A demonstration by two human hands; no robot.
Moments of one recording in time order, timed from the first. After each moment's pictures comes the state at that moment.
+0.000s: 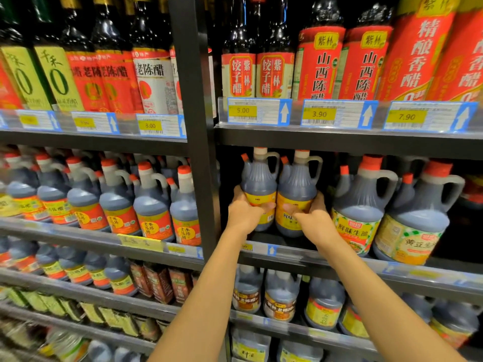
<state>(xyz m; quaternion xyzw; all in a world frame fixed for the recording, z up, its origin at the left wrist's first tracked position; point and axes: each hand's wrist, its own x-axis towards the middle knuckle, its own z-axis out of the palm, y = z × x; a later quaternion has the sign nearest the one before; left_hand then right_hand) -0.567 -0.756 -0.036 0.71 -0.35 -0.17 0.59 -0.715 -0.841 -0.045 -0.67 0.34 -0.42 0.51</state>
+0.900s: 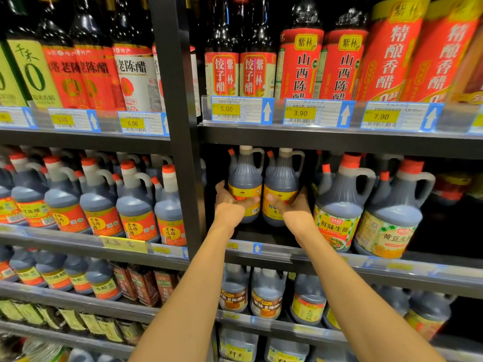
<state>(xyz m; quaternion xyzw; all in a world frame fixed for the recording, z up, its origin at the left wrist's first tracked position) -0.557 -0.778 -0.043 0.69 -0.32 -0.19 0.62 -0.700 -0.843 -0.035 -0.65 0.38 -0.46 0.47</state>
